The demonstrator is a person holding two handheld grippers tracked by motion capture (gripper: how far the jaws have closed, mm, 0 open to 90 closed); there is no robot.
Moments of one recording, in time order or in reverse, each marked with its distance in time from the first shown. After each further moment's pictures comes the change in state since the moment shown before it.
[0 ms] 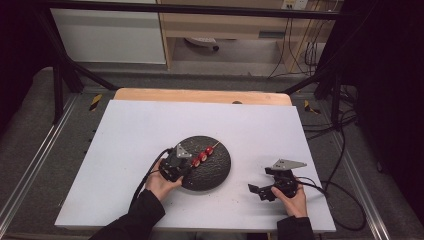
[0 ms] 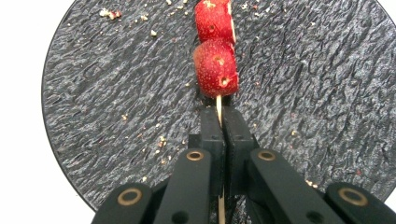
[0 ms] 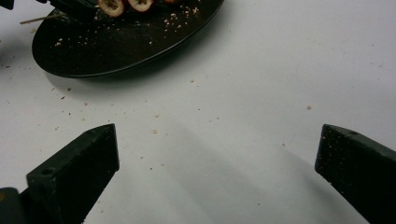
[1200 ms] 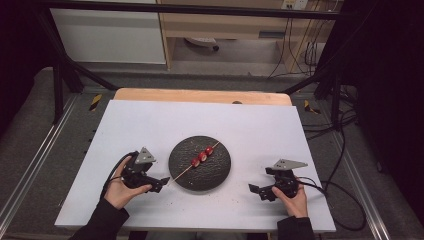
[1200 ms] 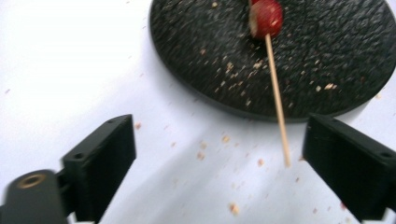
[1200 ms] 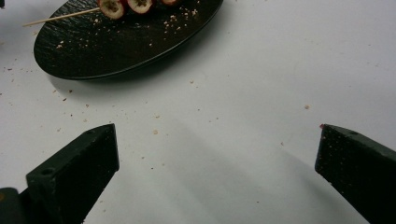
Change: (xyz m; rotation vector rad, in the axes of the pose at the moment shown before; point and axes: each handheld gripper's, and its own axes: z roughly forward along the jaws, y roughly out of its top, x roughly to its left) left arm 0.045 -0.057 -0.070 -0.090 0.012 -0.012; right arm 0.000 0.000 -0.002 -0.001 -0.003 0.007
